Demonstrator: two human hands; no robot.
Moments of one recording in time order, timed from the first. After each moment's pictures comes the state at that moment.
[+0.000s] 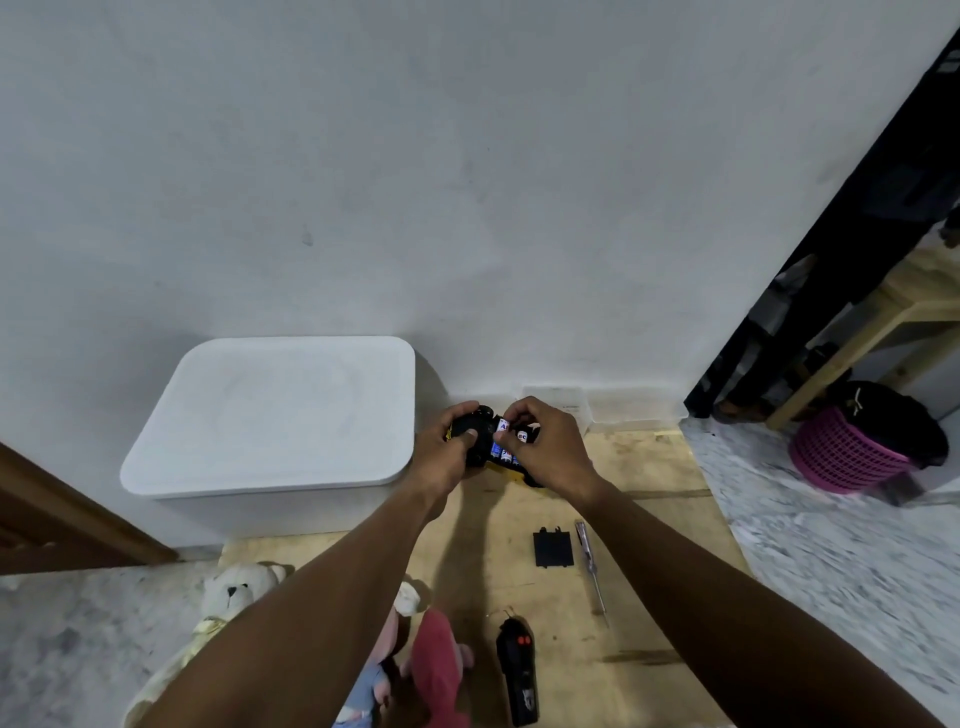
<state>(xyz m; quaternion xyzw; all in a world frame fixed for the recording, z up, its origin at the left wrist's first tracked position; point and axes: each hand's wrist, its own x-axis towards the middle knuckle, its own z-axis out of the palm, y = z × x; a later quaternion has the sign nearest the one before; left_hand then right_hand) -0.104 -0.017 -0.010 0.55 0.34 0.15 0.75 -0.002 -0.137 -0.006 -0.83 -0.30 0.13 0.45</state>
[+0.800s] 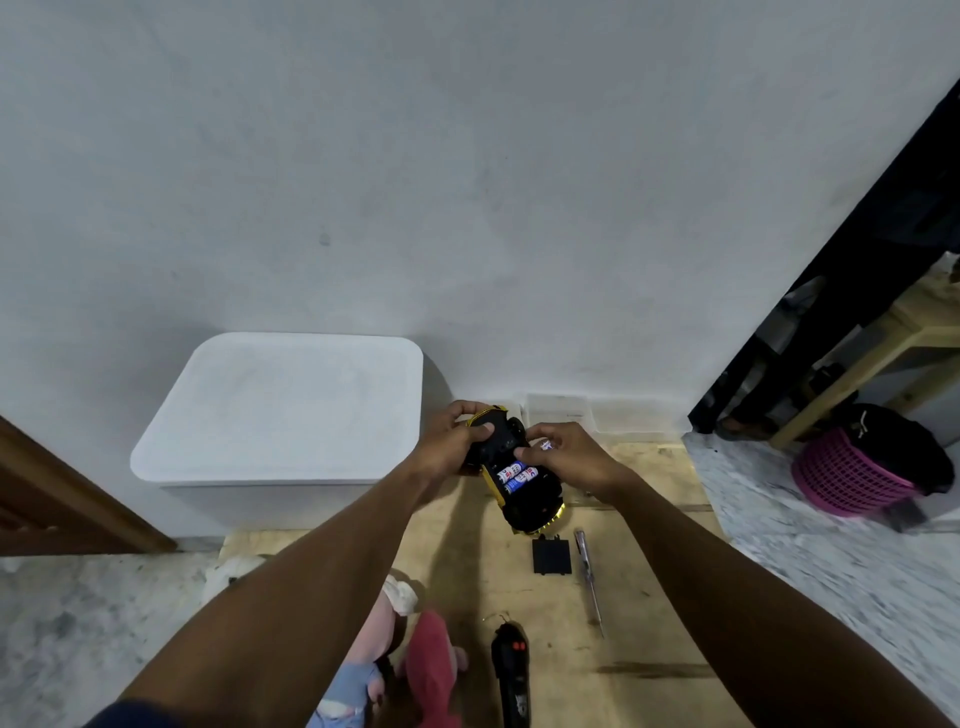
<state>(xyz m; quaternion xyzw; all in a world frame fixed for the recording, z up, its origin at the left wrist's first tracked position) -0.101 -0.004 0.014 0.60 0.32 0.06 0.73 0.025 -0.157 0.004 -0.78 -0.25 0.38 0.44</state>
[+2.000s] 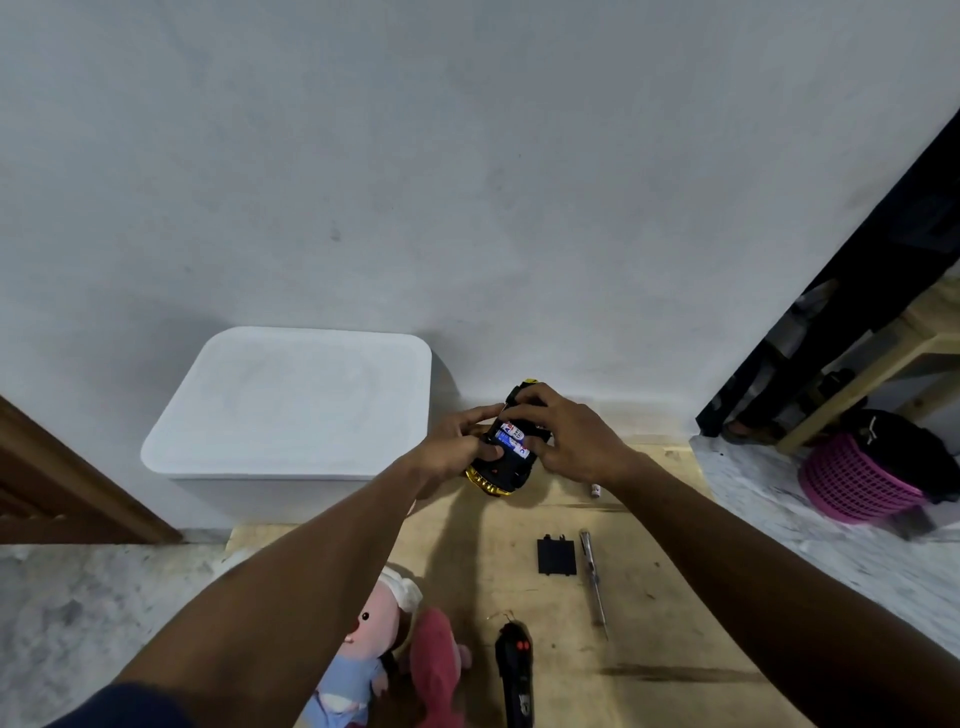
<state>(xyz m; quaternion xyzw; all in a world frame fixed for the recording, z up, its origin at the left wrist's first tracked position) -0.110 0.005 0.015 0.65 0.25 -0.03 0.72 0.029 -0.144 0.027 -0.81 -0.56 0.09 0.17</state>
